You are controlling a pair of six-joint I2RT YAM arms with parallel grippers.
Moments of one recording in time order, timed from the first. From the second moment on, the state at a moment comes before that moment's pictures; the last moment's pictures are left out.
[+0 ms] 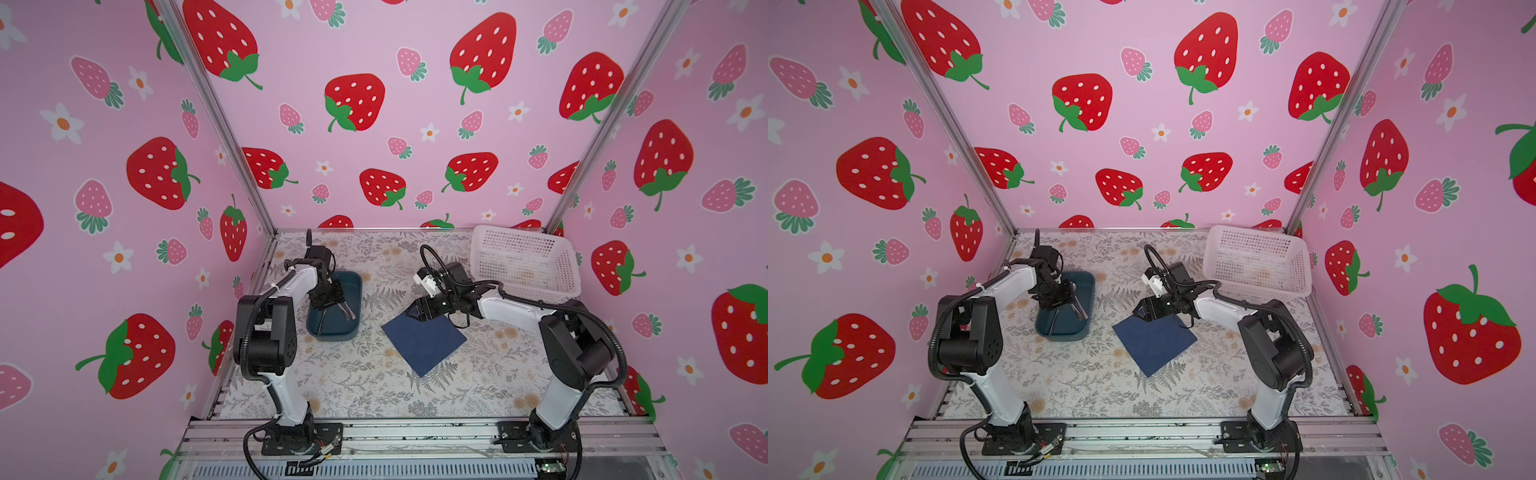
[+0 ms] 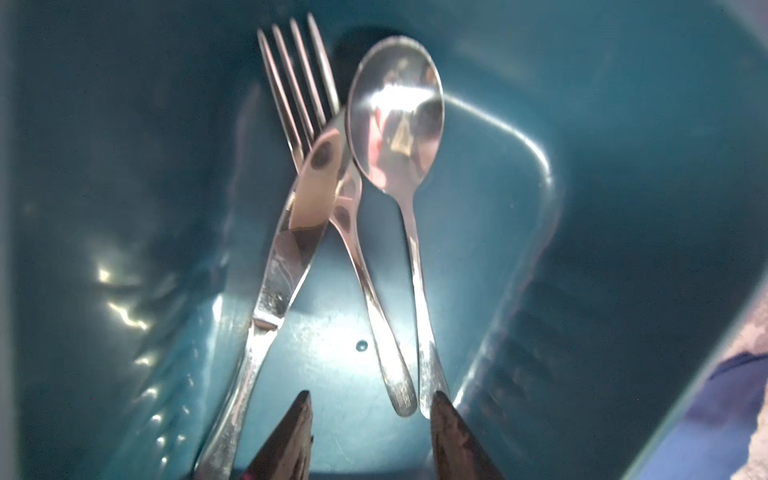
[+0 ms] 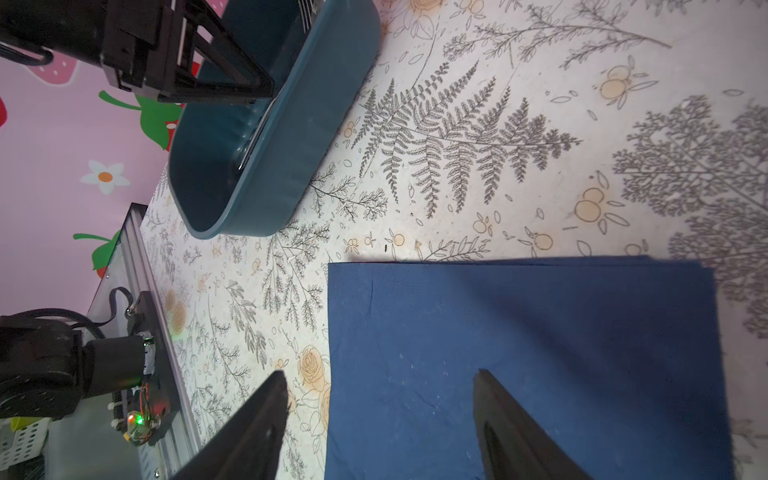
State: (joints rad) left arm -0.05 1.85 1.32 -0.83 0.12 -0.40; right arm 0.70 1.78 1.11 -0.19 -0.53 0.23
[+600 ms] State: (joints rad) left arm -0.02 1.99 1.48 -0.95 0.04 -0.36; right arm 0.70 1.78 1.11 -0.19 -0.49 0.25
